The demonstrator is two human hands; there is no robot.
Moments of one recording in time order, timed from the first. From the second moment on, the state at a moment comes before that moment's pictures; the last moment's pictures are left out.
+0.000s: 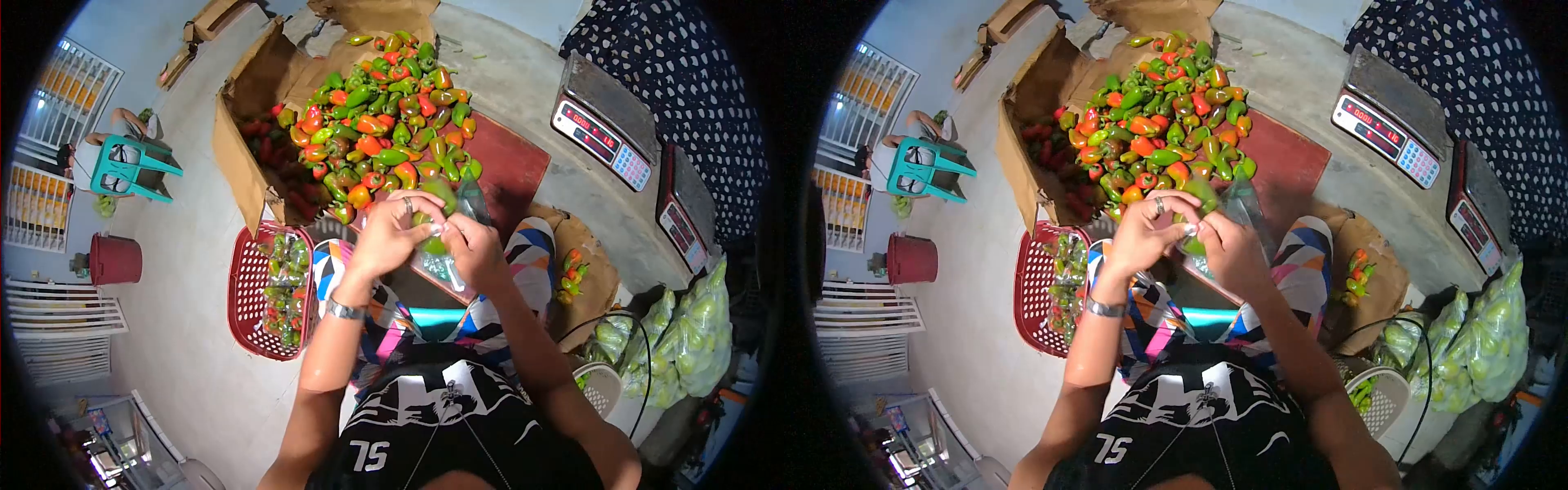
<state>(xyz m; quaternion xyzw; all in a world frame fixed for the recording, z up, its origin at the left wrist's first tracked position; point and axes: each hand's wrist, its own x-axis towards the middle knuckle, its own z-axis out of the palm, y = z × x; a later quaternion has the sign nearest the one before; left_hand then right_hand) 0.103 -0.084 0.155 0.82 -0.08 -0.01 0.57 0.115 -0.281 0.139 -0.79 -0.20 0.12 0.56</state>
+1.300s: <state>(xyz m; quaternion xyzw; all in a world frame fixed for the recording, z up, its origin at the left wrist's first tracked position) 0.059 -0.102 0.140 0.84 -0.11 0.16 0.50 0.123 -0.304 0.150 -0.65 -0.11 0.38 0.65</state>
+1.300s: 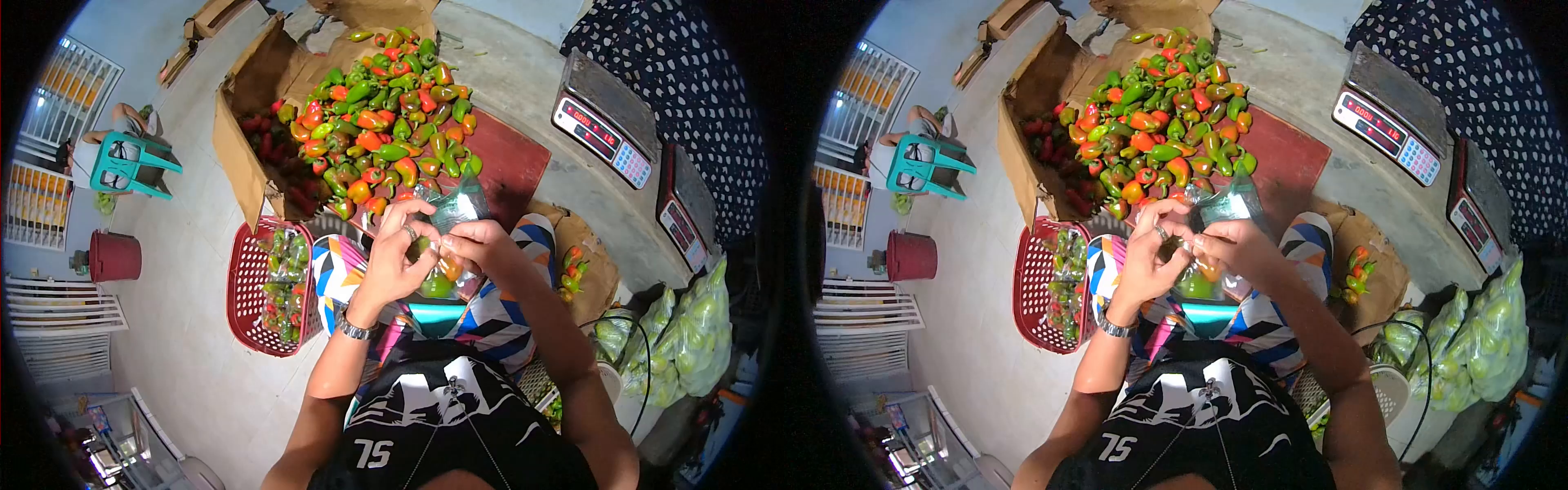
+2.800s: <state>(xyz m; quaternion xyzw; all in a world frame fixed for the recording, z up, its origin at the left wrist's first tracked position) 0.047 -0.124 0.071 0.83 0.06 0.11 0.55 0.110 -0.296 0.081 -0.83 -0.20 0.09 0.52</state>
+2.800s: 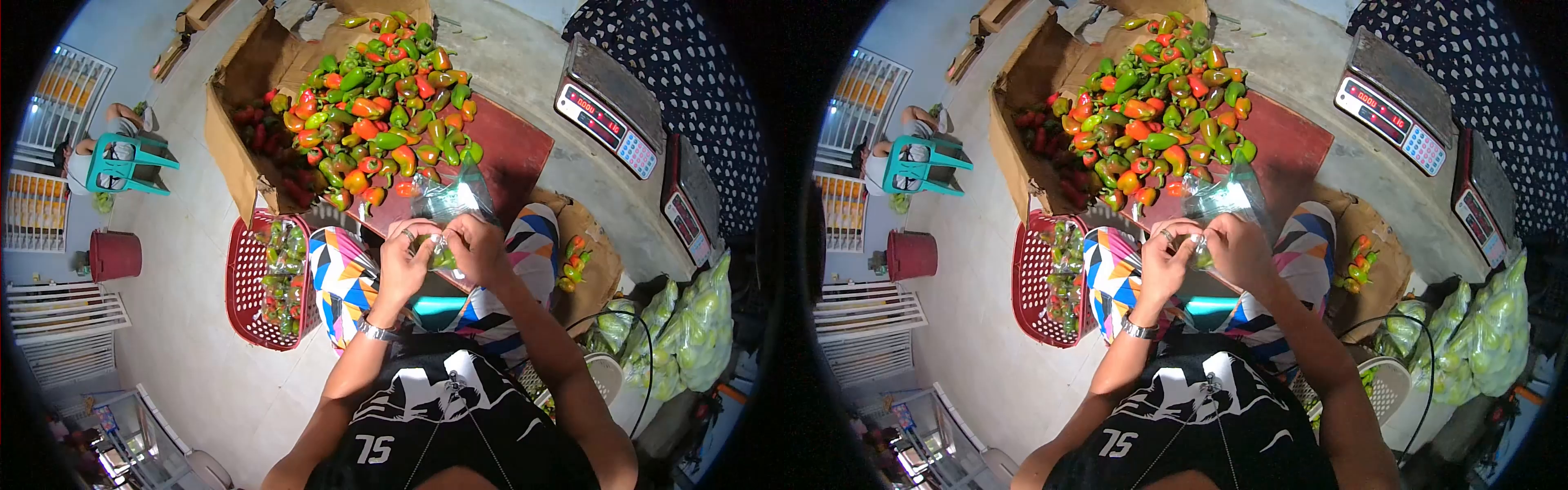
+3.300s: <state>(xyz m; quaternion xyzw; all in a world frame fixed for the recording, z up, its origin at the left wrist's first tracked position) 0.039 -0.092 0.081 0.77 -0.01 0.09 0.63 0.090 -0.308 0.107 -0.83 -0.27 -0.03 0.49</state>
